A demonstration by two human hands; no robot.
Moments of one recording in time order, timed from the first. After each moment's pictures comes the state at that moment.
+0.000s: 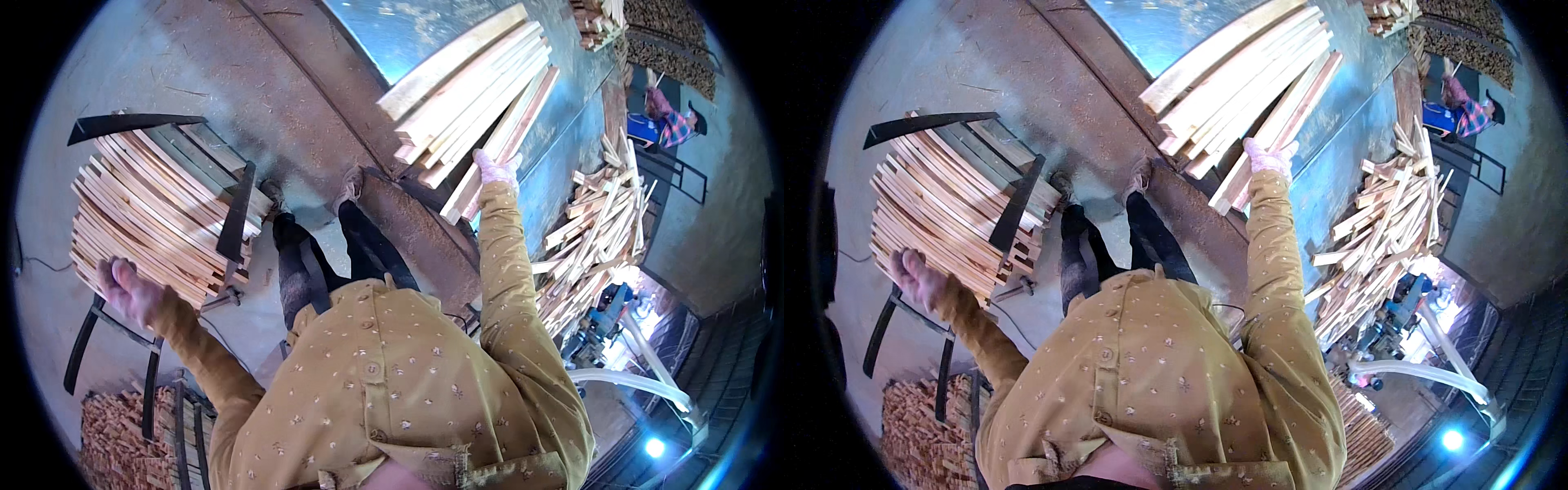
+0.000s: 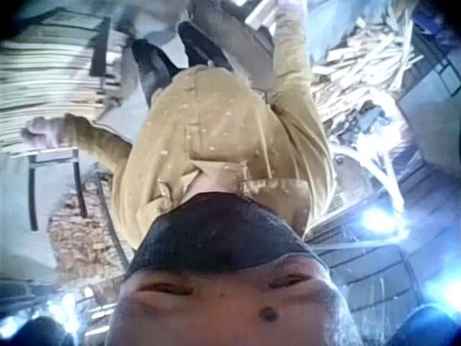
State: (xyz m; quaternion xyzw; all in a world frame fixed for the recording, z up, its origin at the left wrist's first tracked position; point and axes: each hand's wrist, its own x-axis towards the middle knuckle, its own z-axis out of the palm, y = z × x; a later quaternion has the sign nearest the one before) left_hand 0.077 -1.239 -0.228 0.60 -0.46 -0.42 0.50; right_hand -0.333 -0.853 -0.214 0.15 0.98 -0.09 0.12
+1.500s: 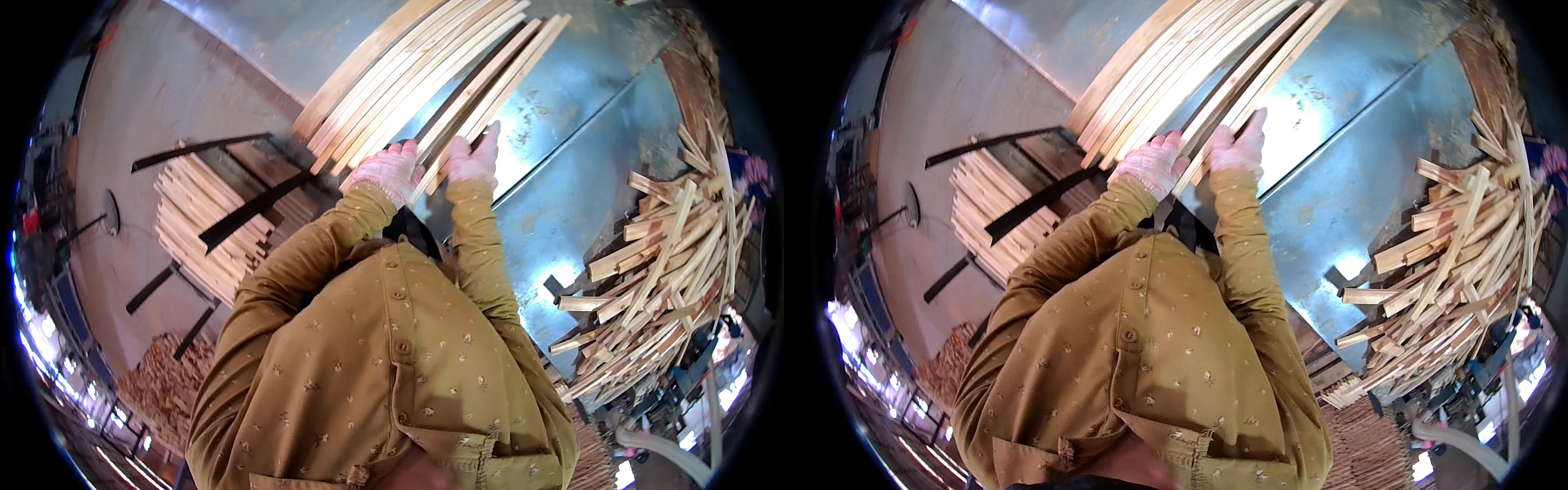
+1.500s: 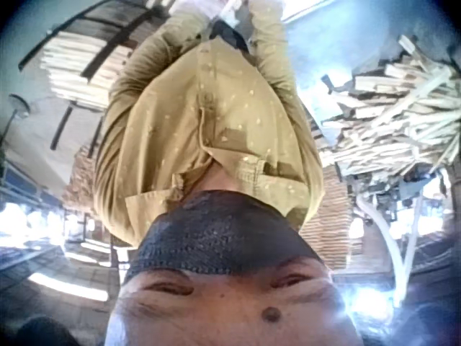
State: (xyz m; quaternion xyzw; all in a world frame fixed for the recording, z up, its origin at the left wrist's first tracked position) left_hand -0.302 -0.928 -0.187 0.19 -0.91 -0.28 -0.25; right_hand -0.389 -0.794 -0.251 0.00 0.90 -0.42 0.11
